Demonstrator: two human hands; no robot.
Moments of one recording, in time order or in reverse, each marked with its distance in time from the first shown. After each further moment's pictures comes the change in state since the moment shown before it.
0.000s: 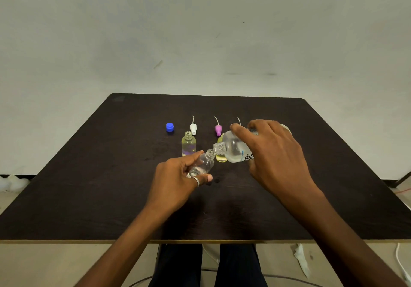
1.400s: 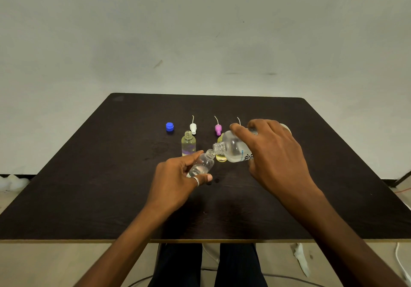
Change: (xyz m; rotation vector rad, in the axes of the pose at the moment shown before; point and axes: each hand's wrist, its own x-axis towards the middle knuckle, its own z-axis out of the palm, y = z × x) left_hand 0.000 -0.002 0.001 -0.004 0.000 0.002; right_hand 0.000 0.000 -0.001 -0.004 -0.007 -0.006
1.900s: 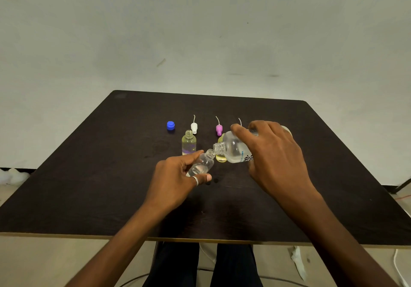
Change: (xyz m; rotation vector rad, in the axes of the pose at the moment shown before) left_hand 0.000 0.000 0.000 0.001 -0.010 0.011; right_hand 0.000 -0.001 -0.001 0.003 0.004 0.002
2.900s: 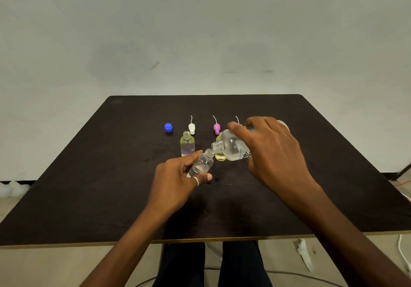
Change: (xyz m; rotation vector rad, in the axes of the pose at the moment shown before) left_hand 0.001 0.000 0.001 0.035 0.002 0.022; right_hand -0.002 0.000 -0.001 0.015 0.006 0.006
